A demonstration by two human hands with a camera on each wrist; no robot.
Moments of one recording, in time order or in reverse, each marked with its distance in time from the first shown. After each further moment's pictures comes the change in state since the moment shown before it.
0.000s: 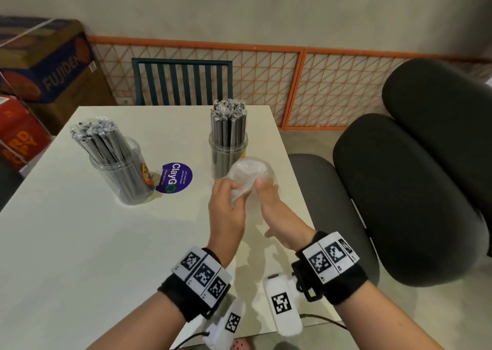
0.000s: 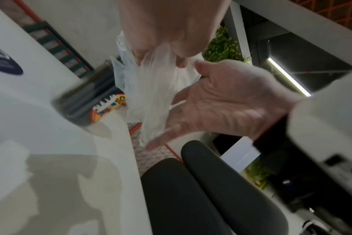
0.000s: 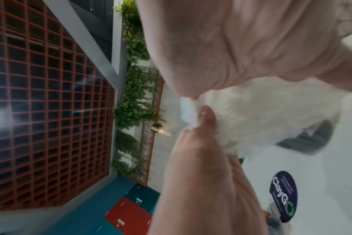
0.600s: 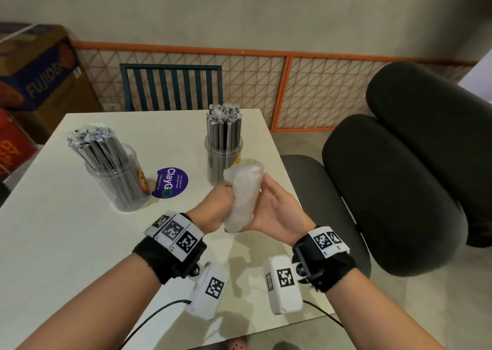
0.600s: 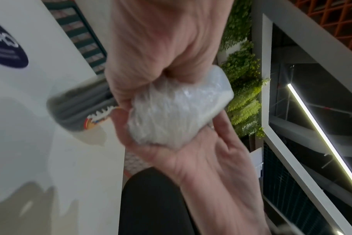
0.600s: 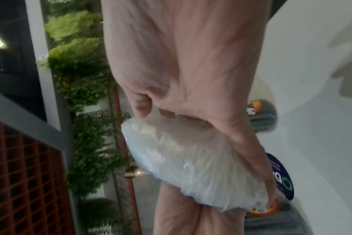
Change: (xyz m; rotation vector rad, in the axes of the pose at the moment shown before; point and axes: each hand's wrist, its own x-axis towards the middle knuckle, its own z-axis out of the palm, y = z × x) left_hand 0.042 0.029 -0.023 -0.226 -0.573 -0.626; right_hand 0.006 0.000 -0.003 0.808 -0.377 -0.094
